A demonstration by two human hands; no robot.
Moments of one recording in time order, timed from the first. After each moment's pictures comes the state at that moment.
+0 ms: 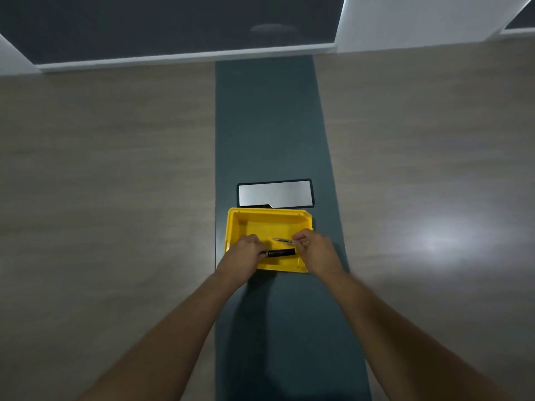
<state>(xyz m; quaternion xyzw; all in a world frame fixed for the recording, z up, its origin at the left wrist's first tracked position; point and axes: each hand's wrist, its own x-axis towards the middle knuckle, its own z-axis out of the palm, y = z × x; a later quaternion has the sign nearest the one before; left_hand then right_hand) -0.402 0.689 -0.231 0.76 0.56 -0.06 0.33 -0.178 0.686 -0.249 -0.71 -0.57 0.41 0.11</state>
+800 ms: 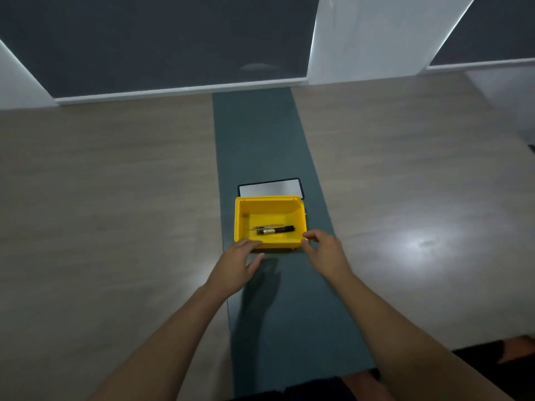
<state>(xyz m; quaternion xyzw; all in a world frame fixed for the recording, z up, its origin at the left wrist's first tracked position) -0.461 0.579 -0.184 0.78 0.52 0.14 0.32 -0.192 0.567 -0.176 -0.74 -0.55 0.32 0.20</state>
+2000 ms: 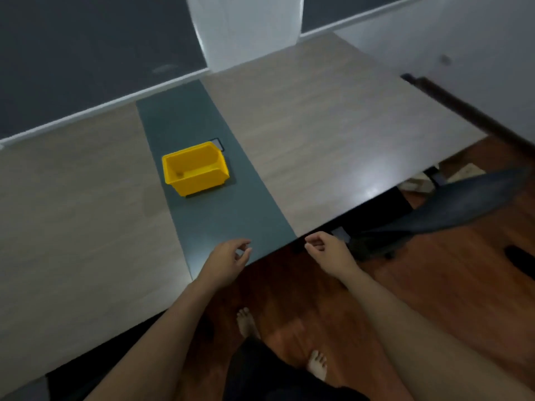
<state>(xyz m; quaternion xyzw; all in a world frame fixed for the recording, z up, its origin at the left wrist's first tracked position) -0.347 0.246 -0.132 0.83 0.47 0.05 0.30 -0.066 0.125 -0.177 -0.78 -0.43 0.36 0.28</state>
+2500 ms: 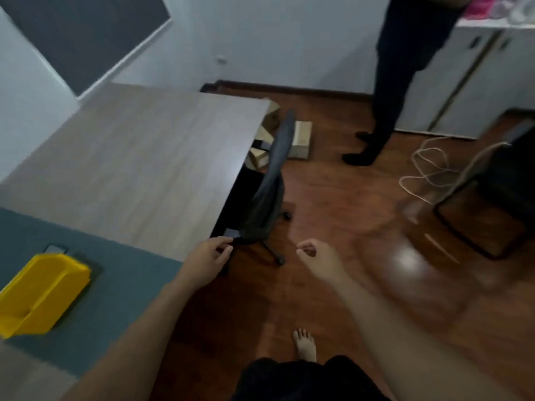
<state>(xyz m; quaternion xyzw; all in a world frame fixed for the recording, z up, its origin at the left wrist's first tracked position) -0.142 0.173 -0.090 0.95 0.12 -0.08 0.28 -0.036 -0.132 -0.156 -0.89 -0.09 0.23 0.39</state>
